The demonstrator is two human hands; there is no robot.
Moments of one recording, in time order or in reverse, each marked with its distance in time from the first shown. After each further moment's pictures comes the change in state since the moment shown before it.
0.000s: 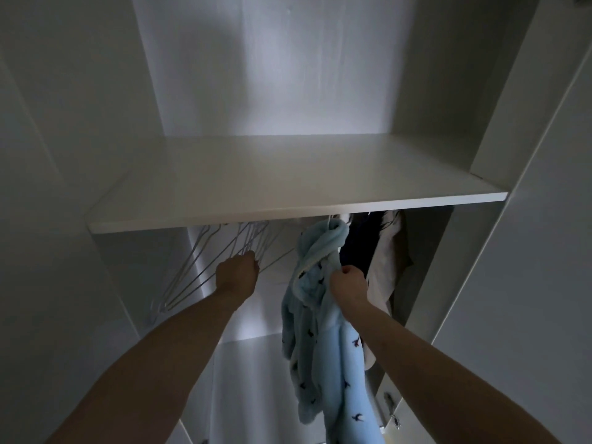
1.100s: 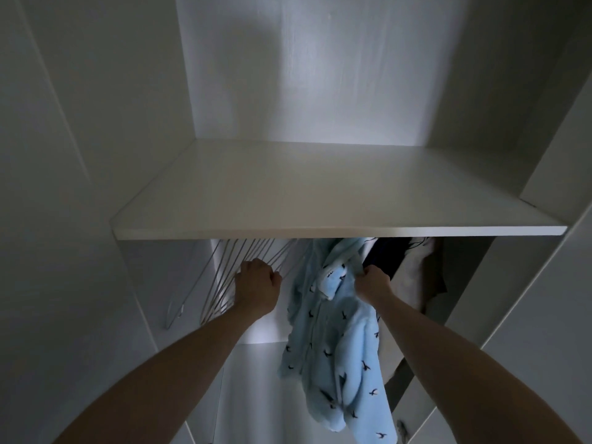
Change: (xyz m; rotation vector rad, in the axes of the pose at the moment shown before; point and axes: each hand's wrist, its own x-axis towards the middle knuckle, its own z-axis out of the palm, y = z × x) left_hand -0.006 0.001 -0.006 -0.264 0.036 -0.127; right_hand 0.111 0.003 0.014 -0.550 -0.091 -0.112
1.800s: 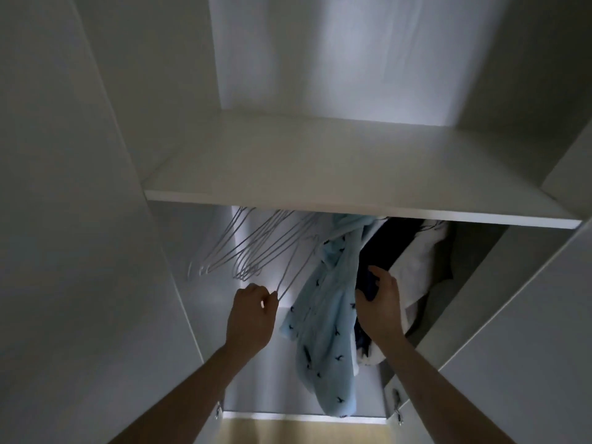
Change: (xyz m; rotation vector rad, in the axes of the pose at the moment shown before) left_hand -0.146 0.017 -0.026 -0.369 0.089 -0.182; right_hand -0.124 0.041 -0.001 0.403 0.136 -0.278
